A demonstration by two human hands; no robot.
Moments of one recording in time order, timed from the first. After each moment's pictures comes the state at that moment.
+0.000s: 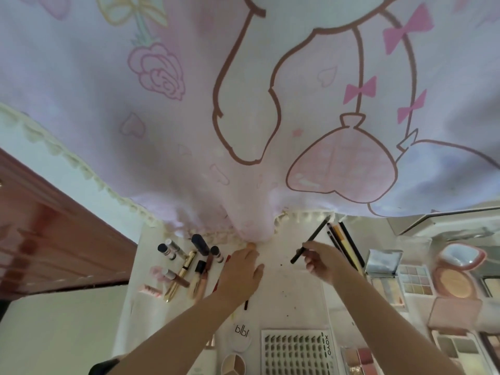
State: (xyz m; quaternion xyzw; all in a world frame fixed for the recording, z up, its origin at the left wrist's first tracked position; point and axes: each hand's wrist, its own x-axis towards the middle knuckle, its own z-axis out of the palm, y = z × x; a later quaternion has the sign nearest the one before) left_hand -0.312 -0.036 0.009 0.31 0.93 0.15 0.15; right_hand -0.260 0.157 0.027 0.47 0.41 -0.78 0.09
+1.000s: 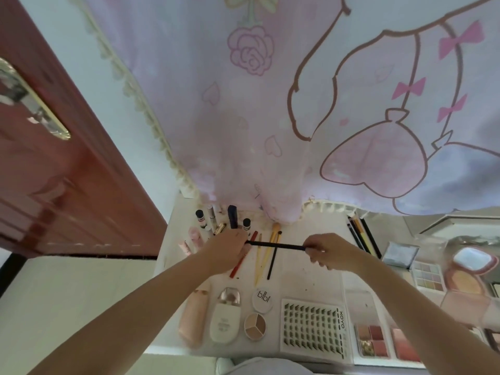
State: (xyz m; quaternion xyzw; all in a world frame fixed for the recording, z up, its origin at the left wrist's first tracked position) left_hand -0.308 -0.133 0.072 0.33 0.92 0.07 0.19; right_hand -0.234 0.098 0.090 0.04 0.91 -0.33 0.26
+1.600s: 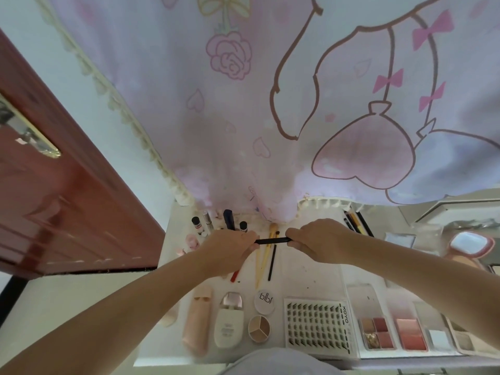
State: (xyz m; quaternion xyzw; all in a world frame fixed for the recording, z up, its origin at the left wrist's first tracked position) left_hand -0.303 -0.126 0.109 0.45 0.88 -0.01 0.14; right_hand -0.243 0.086 0.122 -0.20 0.96 0.03 0.17
